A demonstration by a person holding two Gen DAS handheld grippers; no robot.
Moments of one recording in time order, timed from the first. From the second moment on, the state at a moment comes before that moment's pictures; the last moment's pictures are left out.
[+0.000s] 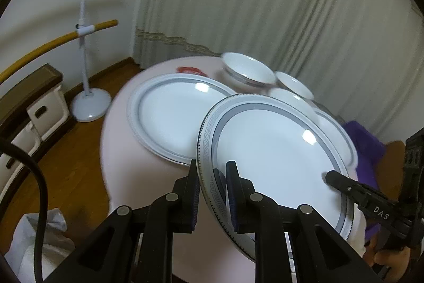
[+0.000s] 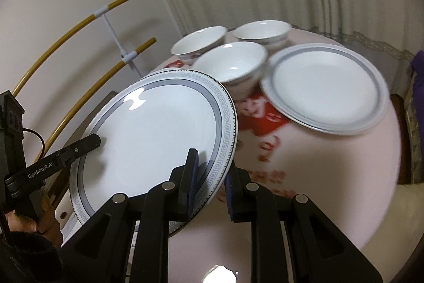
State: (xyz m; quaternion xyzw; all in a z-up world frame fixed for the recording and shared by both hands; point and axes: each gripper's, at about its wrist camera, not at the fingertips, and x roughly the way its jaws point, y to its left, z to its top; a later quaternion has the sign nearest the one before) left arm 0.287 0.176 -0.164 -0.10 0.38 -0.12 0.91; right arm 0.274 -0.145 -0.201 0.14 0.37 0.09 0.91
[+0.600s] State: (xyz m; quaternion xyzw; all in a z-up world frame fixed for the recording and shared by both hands) left arm 0.356 0.212 -0.182 -0.11 0.40 -0.07 0.91; right arm 0.362 -0.080 -0.213 0.11 0.39 0.11 0.91
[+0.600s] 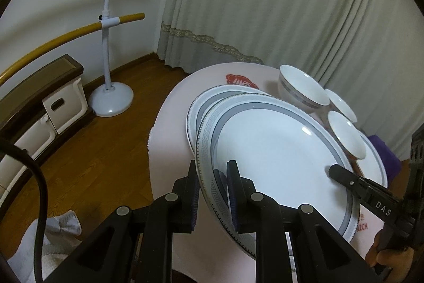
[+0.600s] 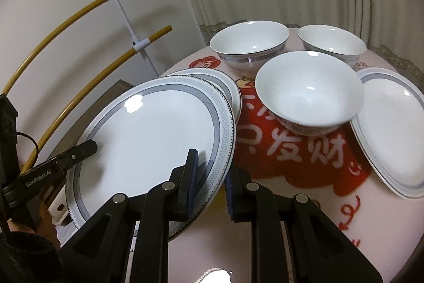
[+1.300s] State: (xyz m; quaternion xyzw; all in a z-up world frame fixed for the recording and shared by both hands) left arm 0.410 0.201 -0.207 -0.11 0.40 -0.06 0.91; right arm 0.396 -0.073 -0.221 0.10 0.40 0.07 0.91
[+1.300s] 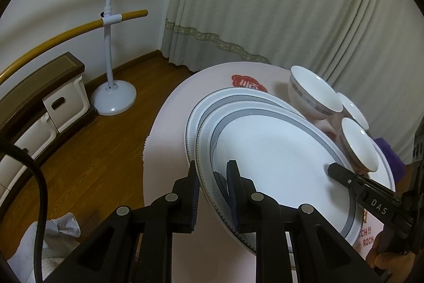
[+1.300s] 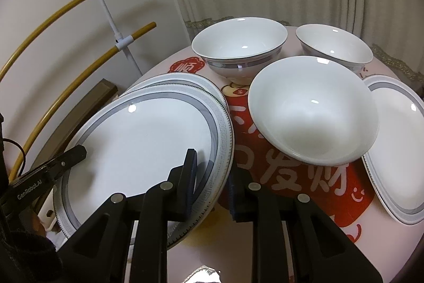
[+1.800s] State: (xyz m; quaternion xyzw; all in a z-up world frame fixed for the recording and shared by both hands) left arm 0.414 0.208 -0.211 -0.12 0.40 -0.06 0.91; right arm 0.406 -0.062 -0.223 0.08 0.42 0.05 0.90
